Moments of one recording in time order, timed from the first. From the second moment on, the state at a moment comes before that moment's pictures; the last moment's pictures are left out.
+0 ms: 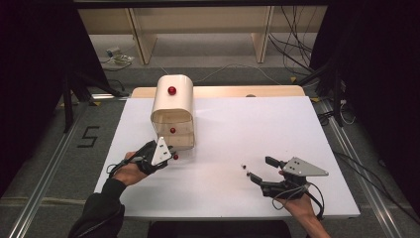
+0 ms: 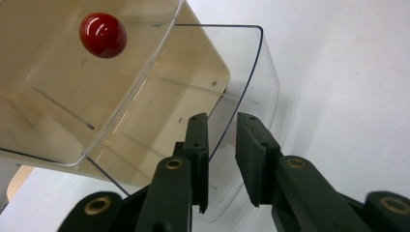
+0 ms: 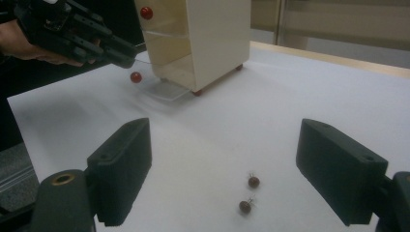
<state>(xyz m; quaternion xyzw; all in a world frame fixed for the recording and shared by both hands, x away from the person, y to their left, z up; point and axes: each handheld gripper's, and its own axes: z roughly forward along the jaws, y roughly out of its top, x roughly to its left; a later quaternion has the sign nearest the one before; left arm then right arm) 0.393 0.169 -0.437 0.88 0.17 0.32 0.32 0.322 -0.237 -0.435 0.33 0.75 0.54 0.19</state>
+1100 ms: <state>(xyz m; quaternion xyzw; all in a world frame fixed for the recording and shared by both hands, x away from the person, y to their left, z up) 0.373 0.184 -0.419 0.74 0.35 0.19 0.54 0.322 -0.237 -0.436 0.33 0.75 0.54 0.19</state>
